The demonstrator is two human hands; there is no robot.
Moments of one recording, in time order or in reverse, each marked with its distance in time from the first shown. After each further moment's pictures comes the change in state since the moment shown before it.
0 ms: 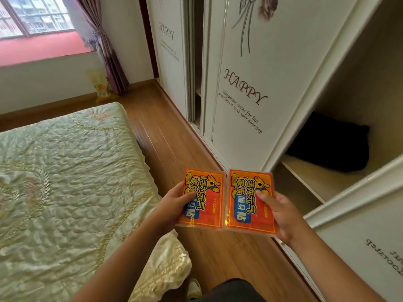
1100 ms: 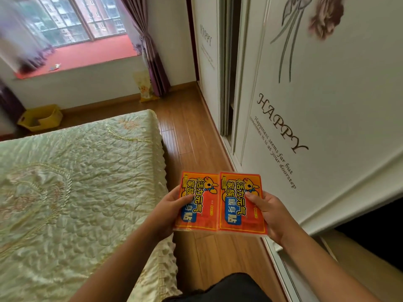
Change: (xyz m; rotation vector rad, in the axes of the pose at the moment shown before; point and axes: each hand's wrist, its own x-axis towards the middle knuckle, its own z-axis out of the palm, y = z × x) left_hand 0.228 0.117 0.025 -0.153 0.269 0.030; right_hand 0.300 -0.162 0.013 -0.146 -0.331 0.105
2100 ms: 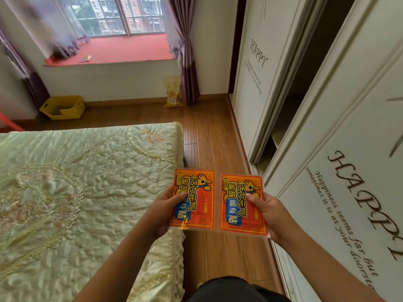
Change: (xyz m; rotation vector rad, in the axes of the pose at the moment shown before) left_hand 0.159 0.153 -0.195 -0.176 0.156 0.112; right_hand 0.252 -0.091 0.181 -0.179 -0.087 0.007
